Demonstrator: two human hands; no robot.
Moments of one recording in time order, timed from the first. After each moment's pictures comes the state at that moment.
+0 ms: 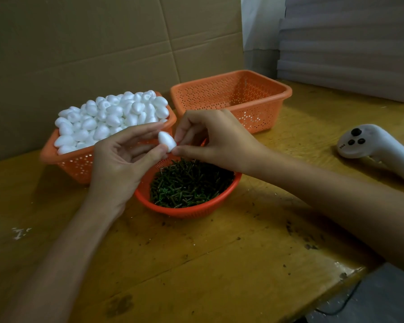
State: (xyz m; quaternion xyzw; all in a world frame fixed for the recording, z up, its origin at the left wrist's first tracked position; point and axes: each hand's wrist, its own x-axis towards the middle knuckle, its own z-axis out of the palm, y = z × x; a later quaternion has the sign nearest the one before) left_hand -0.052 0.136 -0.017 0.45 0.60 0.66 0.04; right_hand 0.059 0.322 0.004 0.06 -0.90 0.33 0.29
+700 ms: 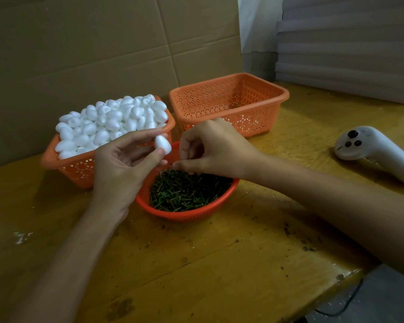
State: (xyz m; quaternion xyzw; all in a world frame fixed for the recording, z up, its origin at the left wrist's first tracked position) left_hand -0.052 0.138 -0.019 0.44 0.60 0.66 0.01; right_hand 0.060 0.318 0.006 0.04 -0.94 0.24 0.25
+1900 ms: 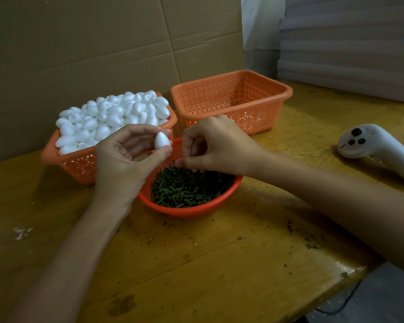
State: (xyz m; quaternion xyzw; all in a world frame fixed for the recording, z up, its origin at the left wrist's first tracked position) left_hand -0.050 0.139 -0.020 0.43 0.61 0.66 0.00; right_hand 0.056 0.323 0.000 0.06 -0.93 0.26 0.25
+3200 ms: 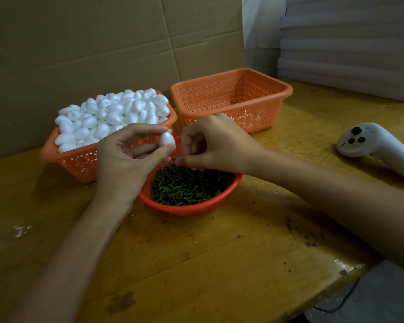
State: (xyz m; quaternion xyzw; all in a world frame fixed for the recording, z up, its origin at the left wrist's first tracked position) left_hand -0.051 0.141 -0.022 0.43 0.62 0.66 0.00; right_hand 0.056 0.322 0.001 0.07 -0.93 0.26 0.24
